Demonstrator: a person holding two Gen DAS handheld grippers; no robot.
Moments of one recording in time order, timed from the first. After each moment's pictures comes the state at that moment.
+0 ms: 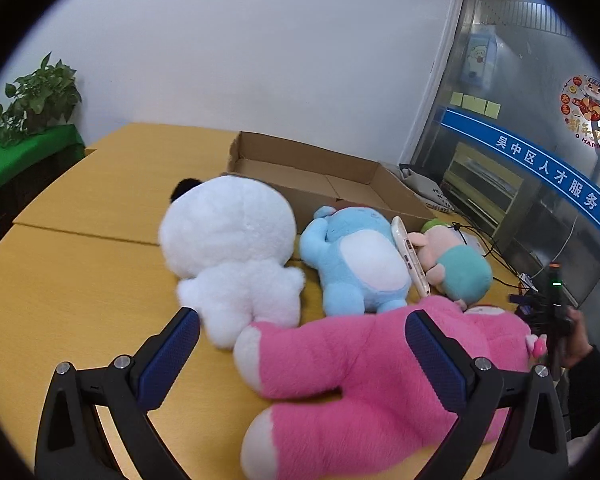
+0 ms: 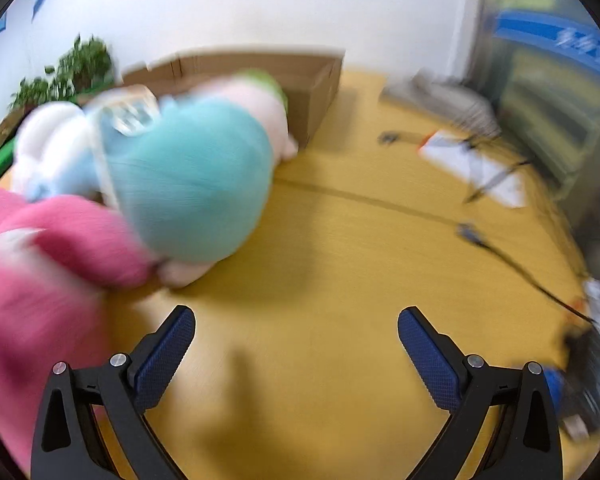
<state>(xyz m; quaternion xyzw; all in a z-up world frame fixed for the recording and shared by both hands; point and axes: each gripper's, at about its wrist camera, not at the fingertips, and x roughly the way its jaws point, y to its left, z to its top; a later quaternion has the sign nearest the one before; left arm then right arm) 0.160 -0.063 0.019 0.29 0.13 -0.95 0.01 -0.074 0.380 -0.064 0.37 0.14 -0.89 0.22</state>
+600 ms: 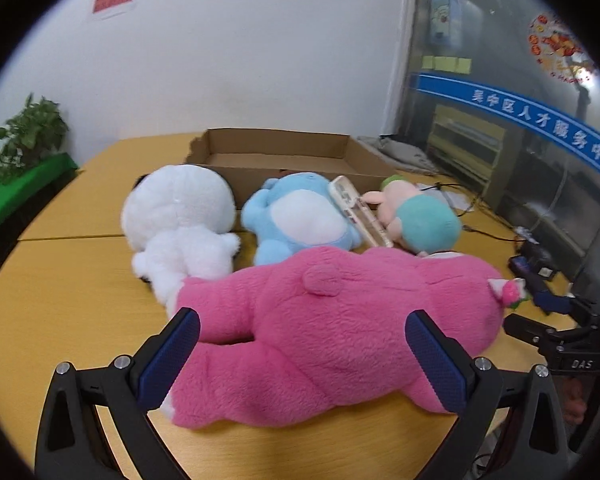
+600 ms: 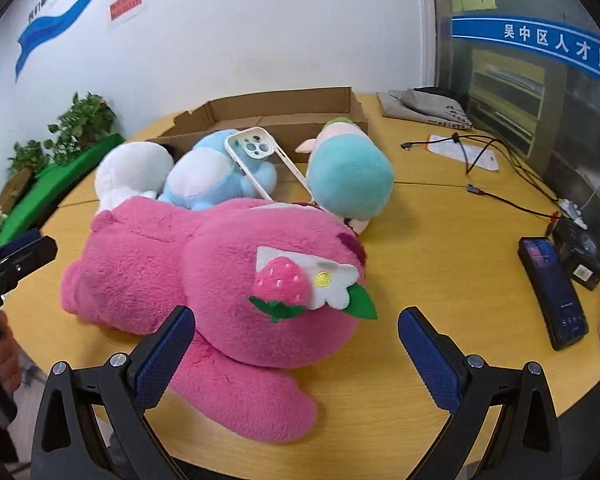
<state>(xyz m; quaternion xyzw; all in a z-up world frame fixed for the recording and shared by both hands) 0.179 0.048 0.016 0.31 0.07 -0.95 0.04 0.094 0.299 -0.017 0.37 0.05 -0.91 0.19</state>
